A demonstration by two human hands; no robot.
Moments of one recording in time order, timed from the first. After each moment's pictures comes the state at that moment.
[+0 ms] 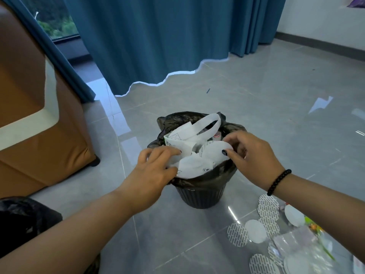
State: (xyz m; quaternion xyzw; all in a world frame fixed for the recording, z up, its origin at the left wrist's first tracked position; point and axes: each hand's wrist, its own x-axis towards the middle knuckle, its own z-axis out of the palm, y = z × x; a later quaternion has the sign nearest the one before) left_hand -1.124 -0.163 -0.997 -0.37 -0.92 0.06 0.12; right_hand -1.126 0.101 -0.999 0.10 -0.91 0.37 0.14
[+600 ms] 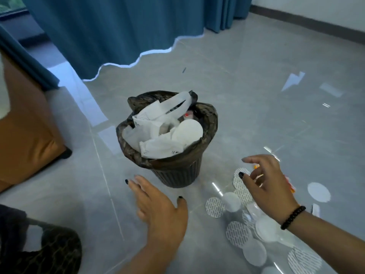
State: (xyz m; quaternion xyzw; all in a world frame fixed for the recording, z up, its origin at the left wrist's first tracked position) left_hand -1.025 -0.059 -1.050 0.20 -0.91 -0.36 -0.04; right_hand -1.025 0.157 -1.073 -0.06 -0.88 0.45 0.13
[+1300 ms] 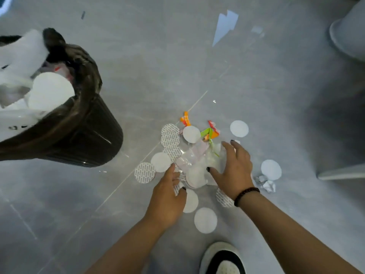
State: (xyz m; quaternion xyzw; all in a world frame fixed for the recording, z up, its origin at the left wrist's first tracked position) left_hand -0.972 0.061 -1.152 -0.07 -0.83 -0.42 -0.36; right_hand -0.921 0.240 -1.169 -0.32 -0.91 0.25 -0.02
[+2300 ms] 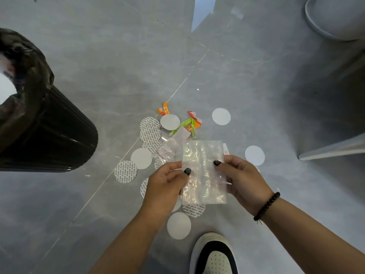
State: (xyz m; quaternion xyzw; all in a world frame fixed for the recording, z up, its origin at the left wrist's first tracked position) left_hand -0.966 0.097 -1.128 0.08 -0.67 -0.60 -0.43; right_hand -0.879 0.249 -1.123 -0.46 -0.46 0.76 -0.02
